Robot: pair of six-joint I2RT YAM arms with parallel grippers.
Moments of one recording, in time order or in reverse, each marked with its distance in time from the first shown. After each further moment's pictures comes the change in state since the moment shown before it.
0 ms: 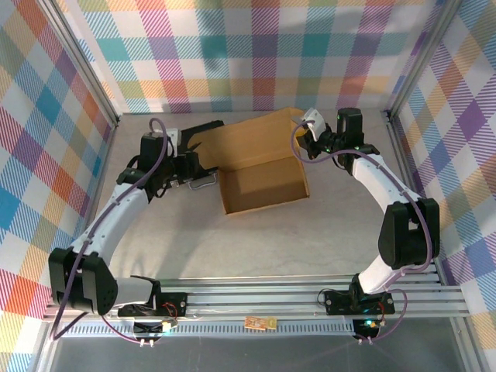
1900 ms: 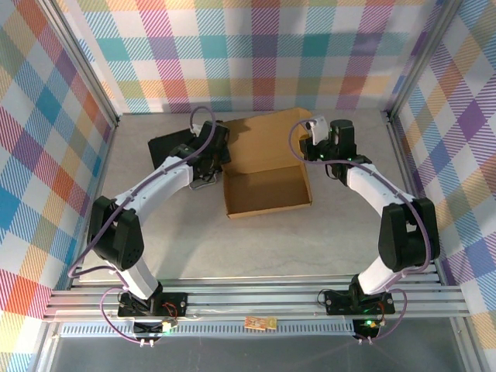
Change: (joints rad) left arm -0.323 0.364 0.349 -0.181 -0.390 -0.498; right arm 0.049 -0.023 -0.143 0.132 0.311 0.390
